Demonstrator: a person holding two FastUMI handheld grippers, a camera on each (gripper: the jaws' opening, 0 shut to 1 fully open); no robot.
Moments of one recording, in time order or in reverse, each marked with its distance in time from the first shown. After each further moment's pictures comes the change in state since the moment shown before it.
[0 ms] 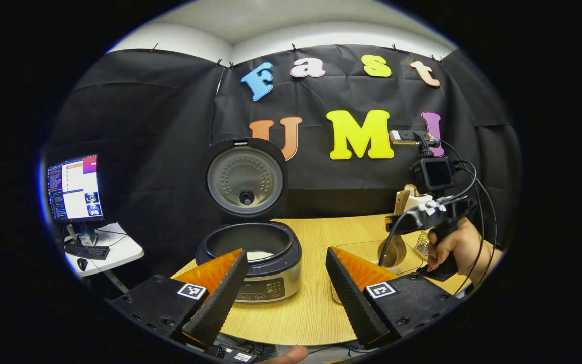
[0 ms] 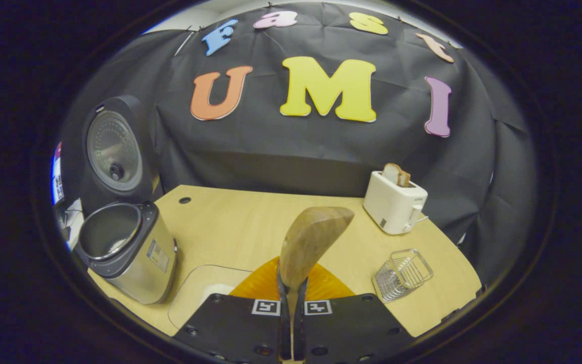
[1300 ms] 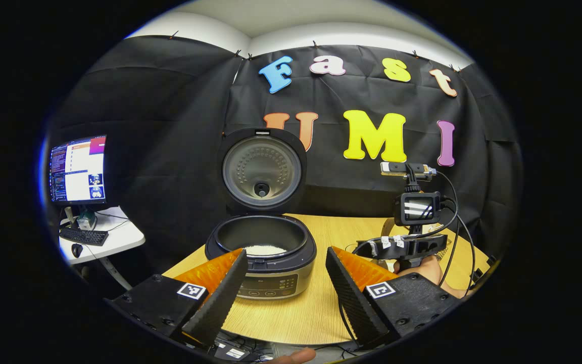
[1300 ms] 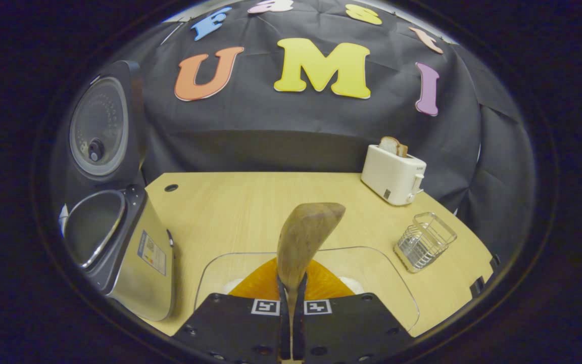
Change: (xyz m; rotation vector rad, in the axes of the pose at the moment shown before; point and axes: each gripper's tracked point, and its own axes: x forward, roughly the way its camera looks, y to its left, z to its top) left arm 0.004 0.028 -0.008 -0.089 0.026 0.024; right arm 0.013 0.070 -0.045 0.111 0.090 -0.063
